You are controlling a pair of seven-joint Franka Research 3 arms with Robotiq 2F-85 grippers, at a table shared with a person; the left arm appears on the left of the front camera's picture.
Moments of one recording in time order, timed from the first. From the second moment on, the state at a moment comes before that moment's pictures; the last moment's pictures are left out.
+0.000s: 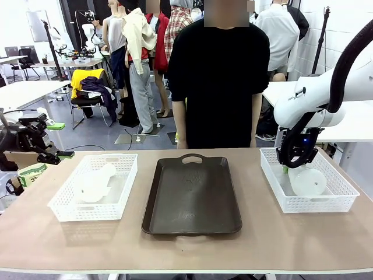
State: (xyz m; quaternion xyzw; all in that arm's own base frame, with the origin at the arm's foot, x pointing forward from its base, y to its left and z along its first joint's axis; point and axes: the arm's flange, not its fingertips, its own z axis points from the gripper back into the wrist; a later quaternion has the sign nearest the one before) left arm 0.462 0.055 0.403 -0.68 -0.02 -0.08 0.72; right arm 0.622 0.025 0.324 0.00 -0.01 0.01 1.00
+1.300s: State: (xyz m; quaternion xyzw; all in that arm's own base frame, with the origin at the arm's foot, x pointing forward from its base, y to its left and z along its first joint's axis) left arm 0.462 0.055 0.403 -0.68 -0.02 -0.08 0.72; right arm 0.622 0.024 0.324 0.00 -0.01 0.01 1.00
